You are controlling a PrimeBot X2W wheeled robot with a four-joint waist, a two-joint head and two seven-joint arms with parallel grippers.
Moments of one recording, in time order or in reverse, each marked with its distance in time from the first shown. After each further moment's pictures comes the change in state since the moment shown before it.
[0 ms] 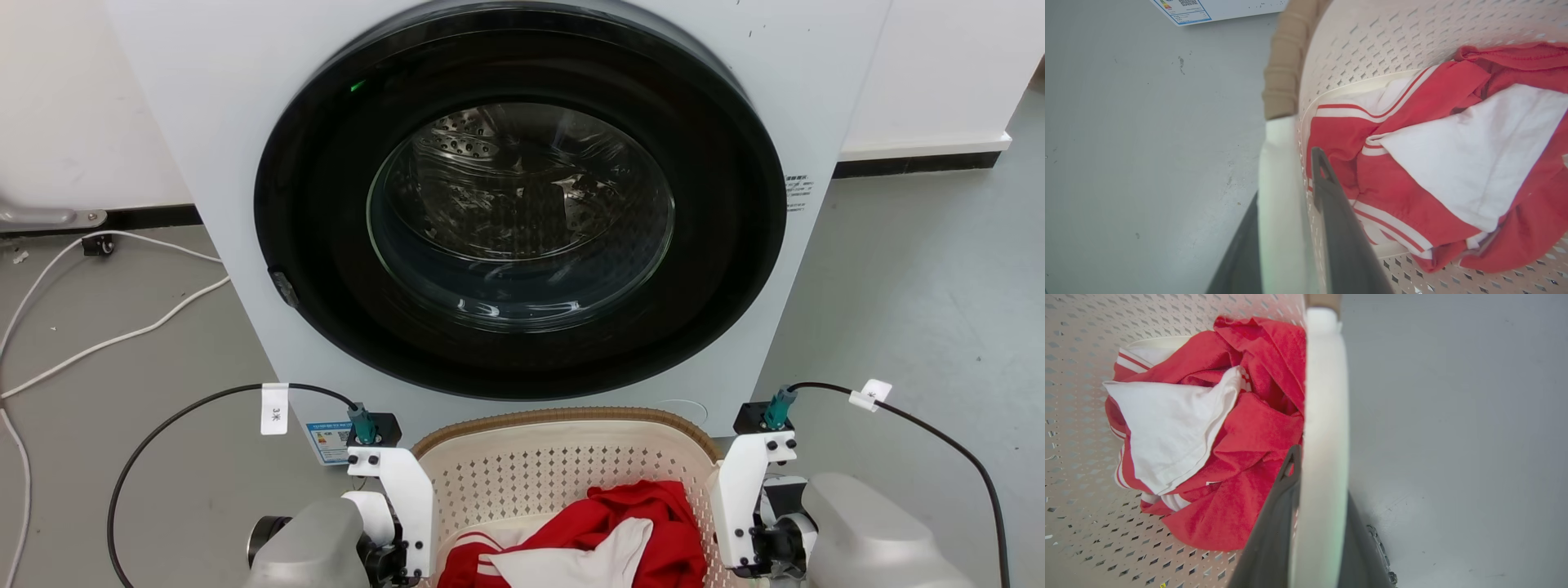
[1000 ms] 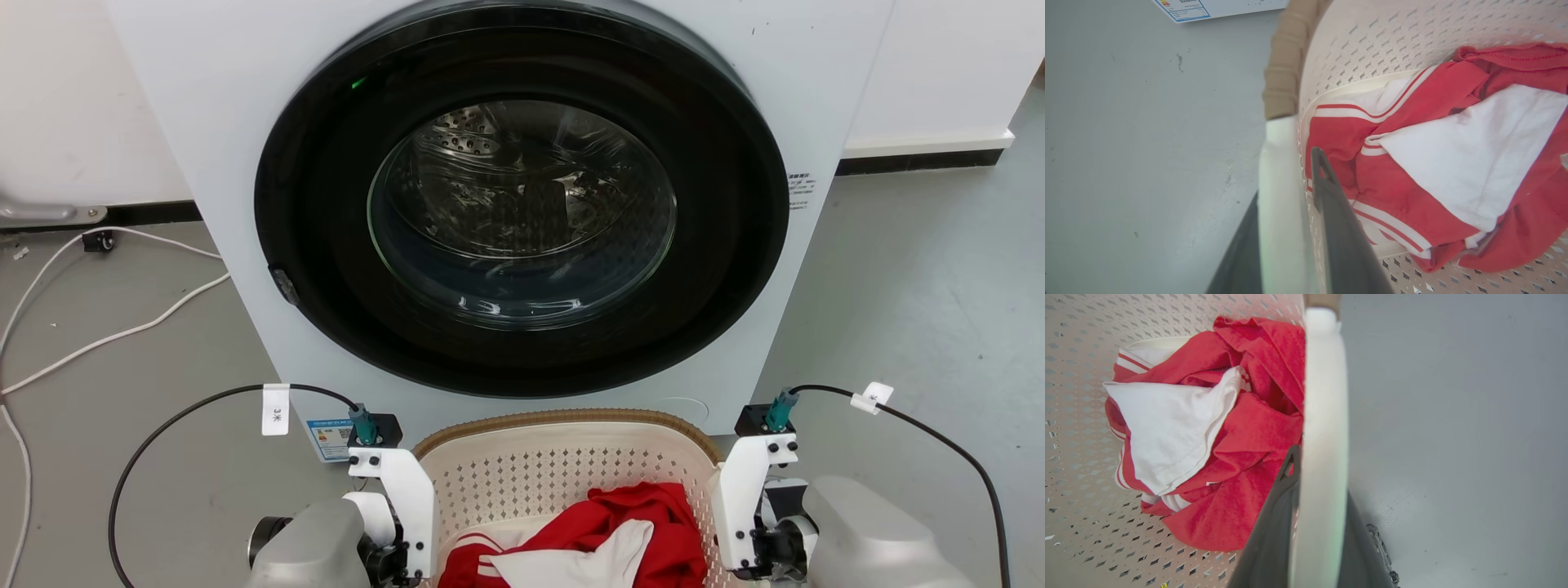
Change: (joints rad) left arm 0.000 -0.001 -0.011 0.000 -0.015 0.000 0.000; right arm -0.007 -0.002 0.051 0.014 0.060 0.000 -0.016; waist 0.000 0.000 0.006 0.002
